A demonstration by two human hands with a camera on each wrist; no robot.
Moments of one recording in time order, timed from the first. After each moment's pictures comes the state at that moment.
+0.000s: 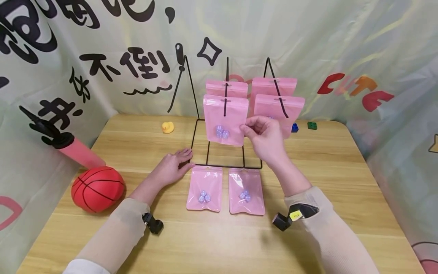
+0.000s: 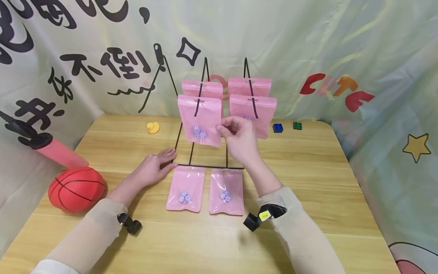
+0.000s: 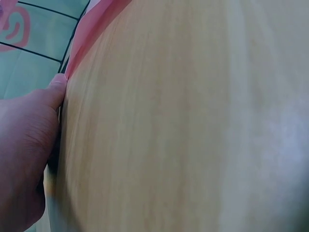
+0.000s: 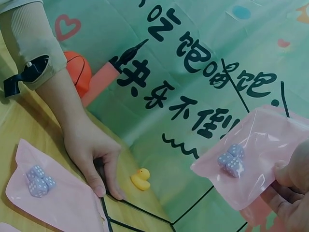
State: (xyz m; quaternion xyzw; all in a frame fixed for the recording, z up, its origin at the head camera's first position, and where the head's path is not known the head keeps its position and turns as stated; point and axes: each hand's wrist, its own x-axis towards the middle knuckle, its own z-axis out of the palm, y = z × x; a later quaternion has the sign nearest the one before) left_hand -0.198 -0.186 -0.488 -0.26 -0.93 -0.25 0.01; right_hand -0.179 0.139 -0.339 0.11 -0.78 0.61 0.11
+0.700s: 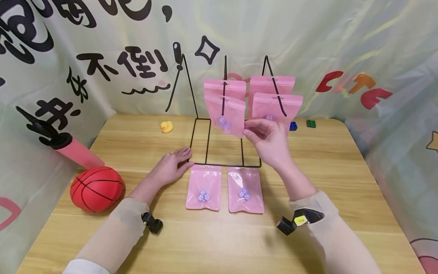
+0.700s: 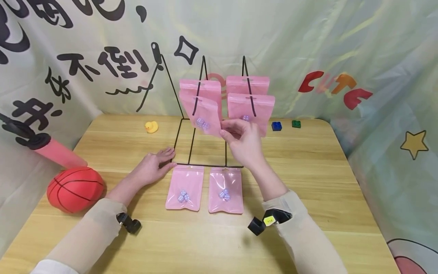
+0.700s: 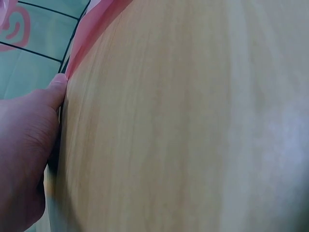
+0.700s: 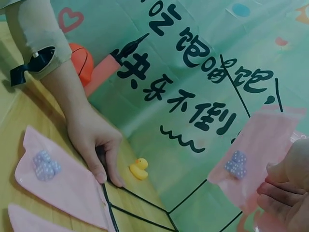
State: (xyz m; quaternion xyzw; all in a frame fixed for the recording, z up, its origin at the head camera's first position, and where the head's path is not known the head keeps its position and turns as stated) left_hand -0.197 -0.186 -0.486 -0.26 -0.93 -0.25 0.00; right_hand -0.170 0.154 -0.343 0.13 -0.80 0.58 0.11
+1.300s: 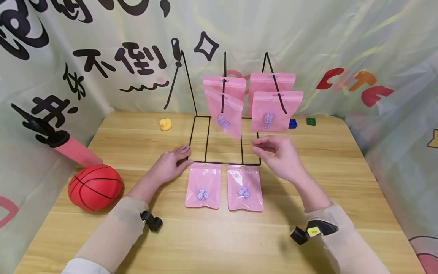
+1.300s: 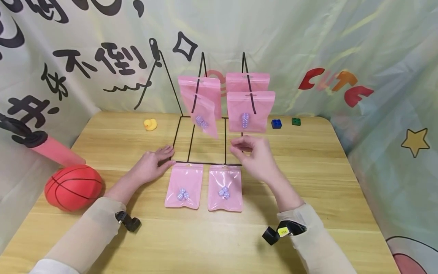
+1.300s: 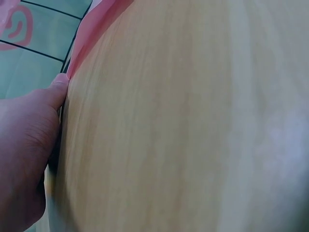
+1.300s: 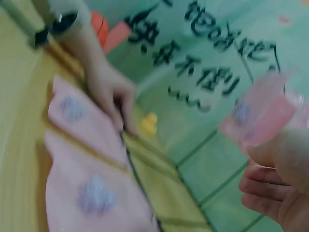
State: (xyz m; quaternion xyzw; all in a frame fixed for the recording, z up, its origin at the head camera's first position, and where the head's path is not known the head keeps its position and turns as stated) left_hand -0.197 -0.186 -0.486 -0.26 -0.93 -0.27 0.00; right_hand -0.149 0.193 -0.373 0.16 -0.86 0.49 0.05
